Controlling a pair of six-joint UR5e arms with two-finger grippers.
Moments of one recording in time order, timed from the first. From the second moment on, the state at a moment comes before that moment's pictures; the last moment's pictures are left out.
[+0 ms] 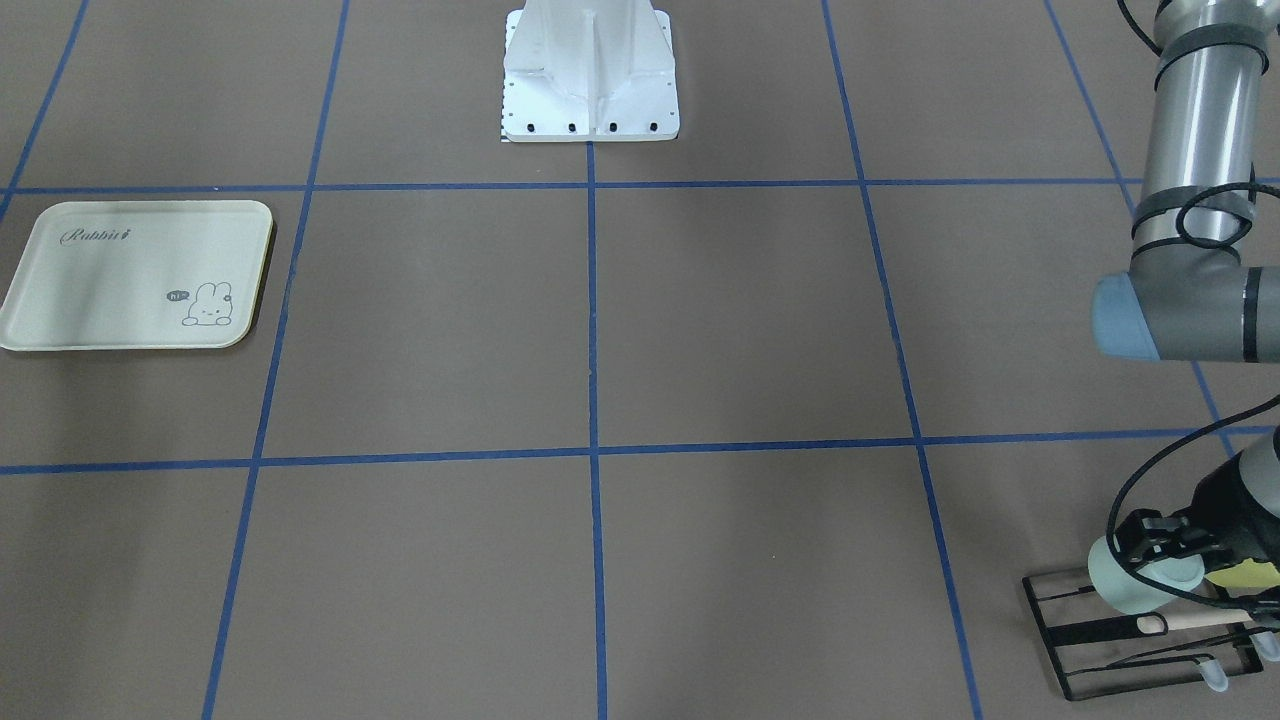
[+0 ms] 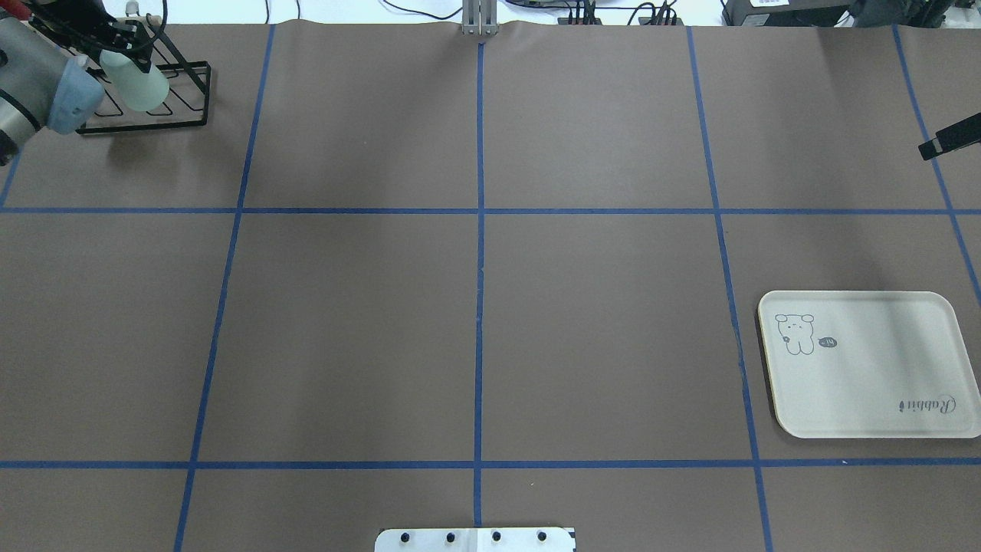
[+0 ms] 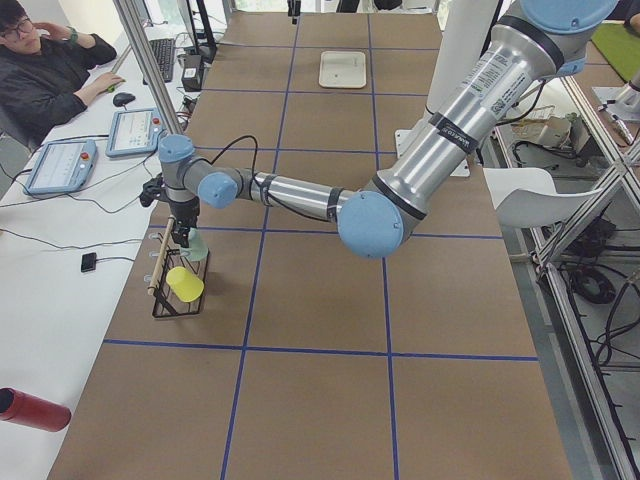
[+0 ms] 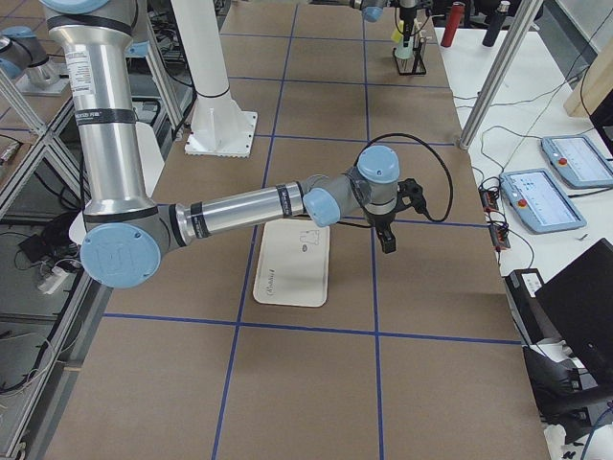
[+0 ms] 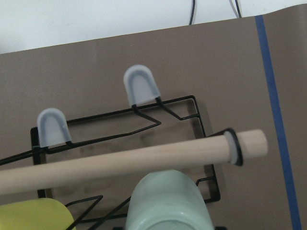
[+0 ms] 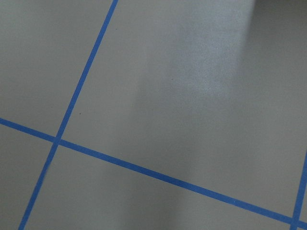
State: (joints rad) left arm -1.22 -2.24 -1.08 -1.89 -2.12 -0.48; right arm 1.35 -1.47 1.71 -1.29 2.35 0.22
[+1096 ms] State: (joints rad) left arm -1.29 -2.21 -1.24 -1.78 -2.21 -0.45; right arm 1.35 -1.47 1.71 -1.29 2.35 0.22
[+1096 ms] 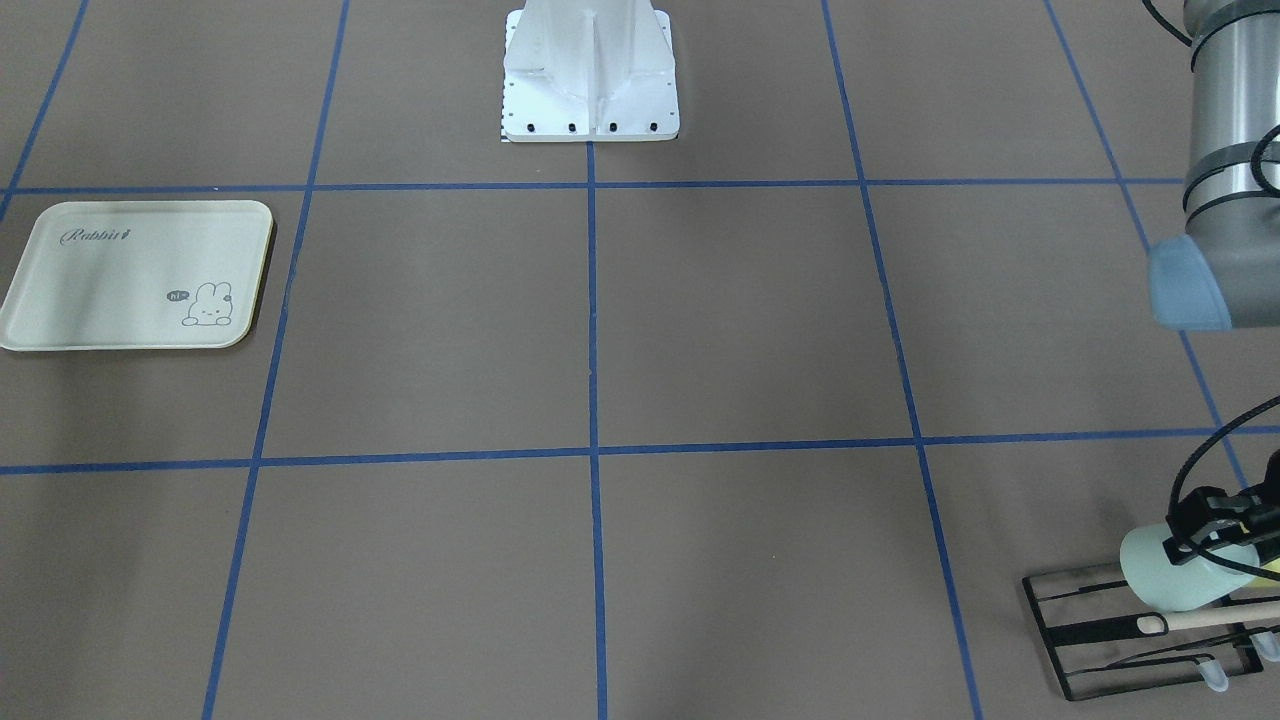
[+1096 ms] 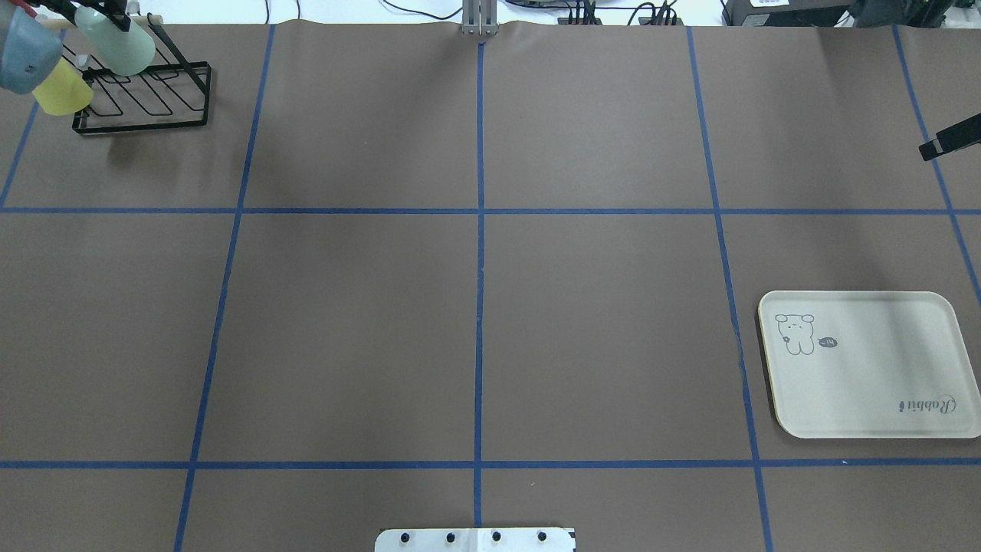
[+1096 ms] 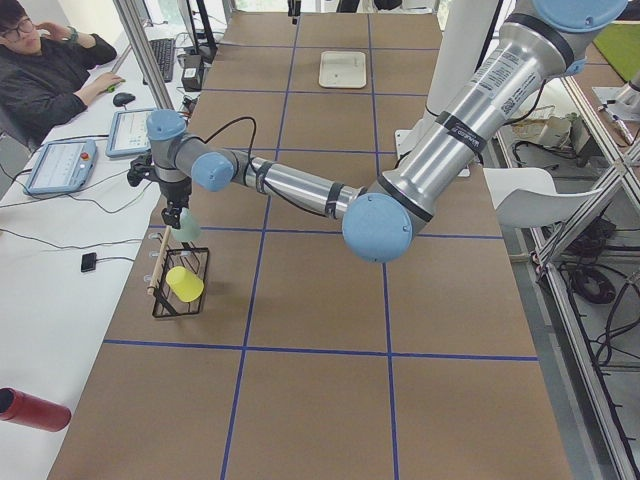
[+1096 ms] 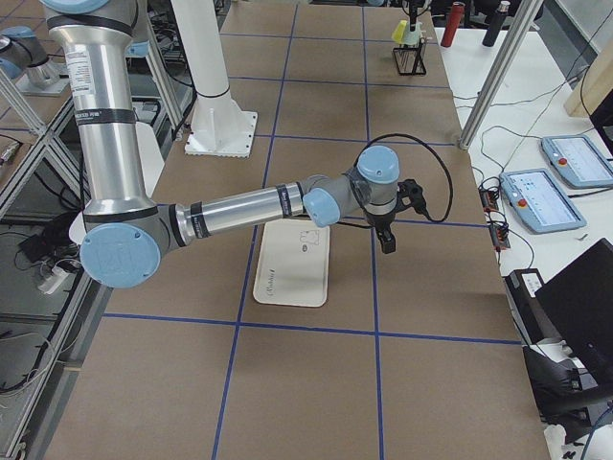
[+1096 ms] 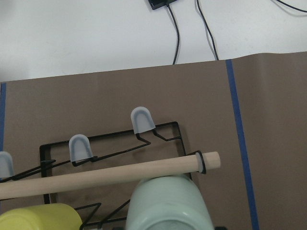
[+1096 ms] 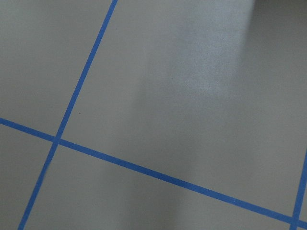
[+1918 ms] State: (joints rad) left arm -1.30 -2.09 -1.61 -1.52 -2.26 -0.45; right arm 1.35 -1.46 1.71 -1.29 2.36 0.26
